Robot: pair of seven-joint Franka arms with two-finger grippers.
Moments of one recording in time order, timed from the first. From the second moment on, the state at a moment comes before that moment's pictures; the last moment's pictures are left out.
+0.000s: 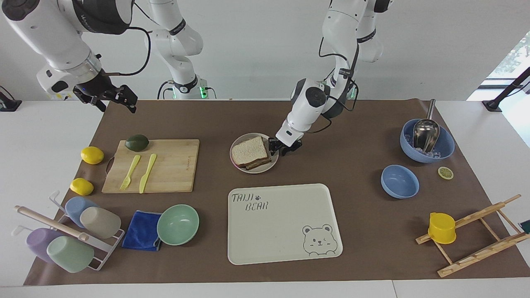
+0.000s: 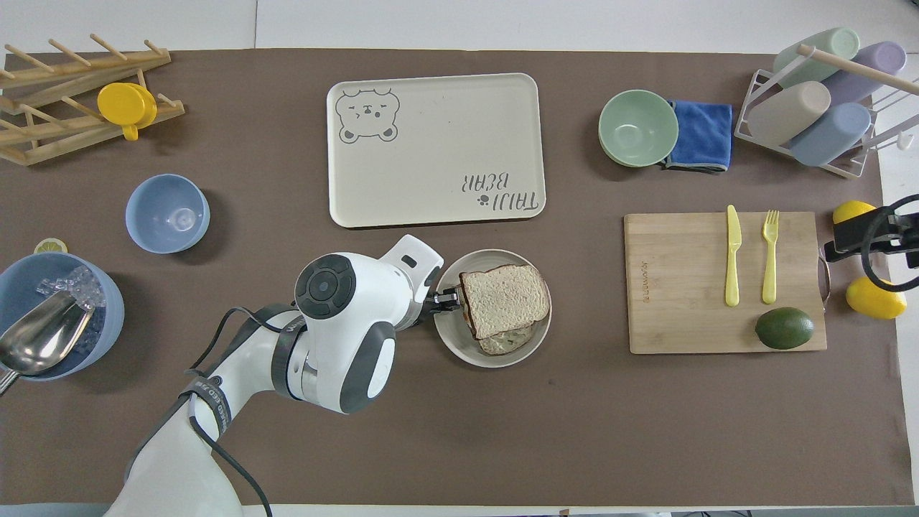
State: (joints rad) left arm -0.71 0.24 0.01 -2.16 -0.45 2.49 -0.41; right arm -0.05 -0.02 -0.06 -1.63 0.02 1.46 -0.01
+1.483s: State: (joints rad) left arm -0.66 0.22 0.02 -2.11 -0.48 2.46 -0.41; right arm -0.06 -0.02 -0.06 -1.63 0.02 1.48 -0.02
